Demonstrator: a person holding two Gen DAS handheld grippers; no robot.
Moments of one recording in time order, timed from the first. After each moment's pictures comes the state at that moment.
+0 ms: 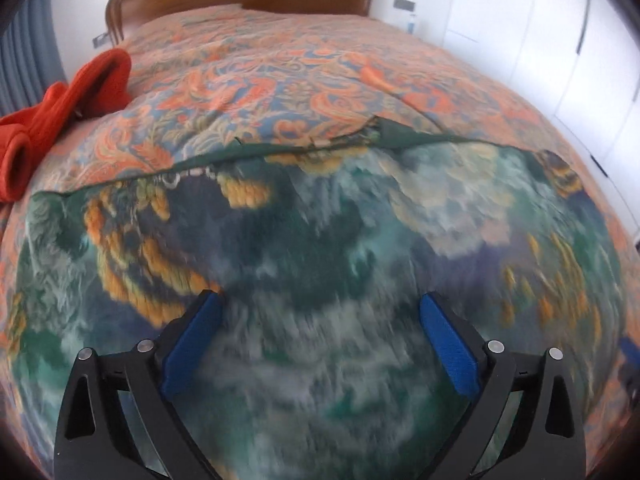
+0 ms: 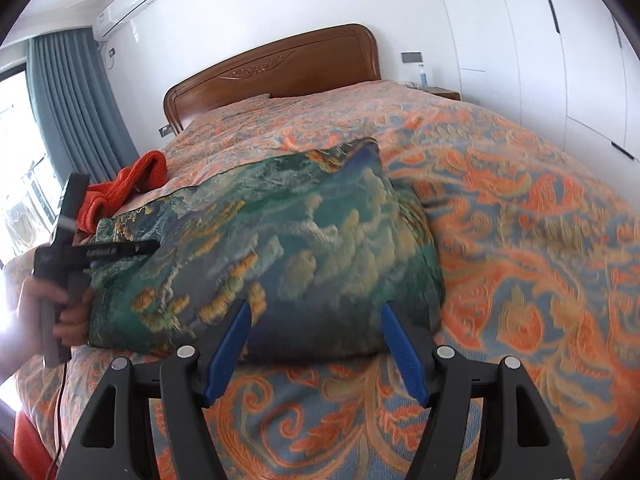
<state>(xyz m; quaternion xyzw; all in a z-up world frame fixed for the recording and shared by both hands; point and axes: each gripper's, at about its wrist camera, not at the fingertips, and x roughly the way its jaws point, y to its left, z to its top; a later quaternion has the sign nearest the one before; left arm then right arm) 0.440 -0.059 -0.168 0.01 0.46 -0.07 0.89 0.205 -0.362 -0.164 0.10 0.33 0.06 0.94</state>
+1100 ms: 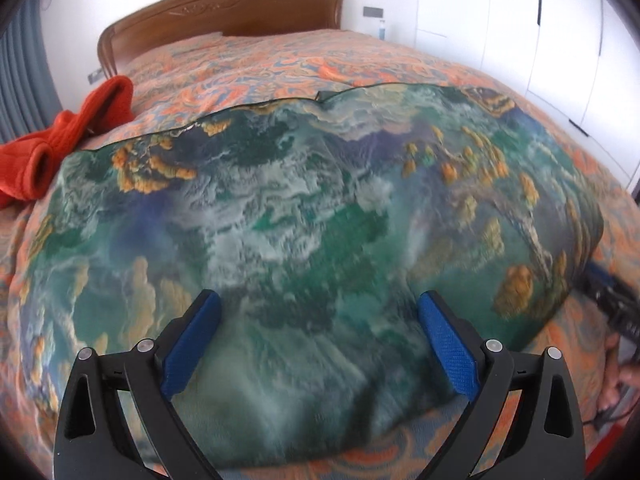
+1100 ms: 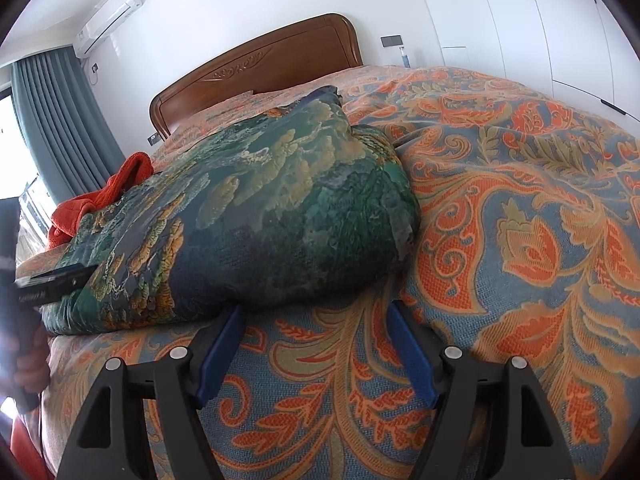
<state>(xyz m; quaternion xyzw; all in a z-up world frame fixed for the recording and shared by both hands) 0.311 -0.091 -0.173 0.06 0.41 -0.08 0.91 0.208 -0.384 -0.226 0.14 0.34 0.06 0.93</state>
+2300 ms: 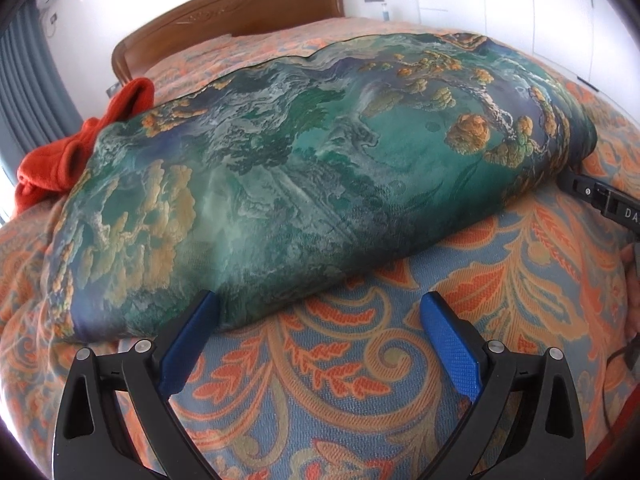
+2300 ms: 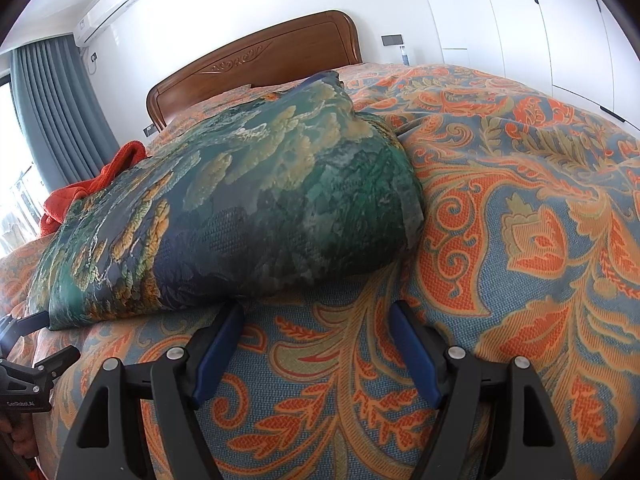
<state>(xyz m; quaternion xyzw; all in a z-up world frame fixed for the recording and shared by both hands) 0.240 -0.108 -0.203 0.12 0.41 -0.04 0.90 0.219 -0.374 -0.245 0.12 0.34 0.05 0.93</state>
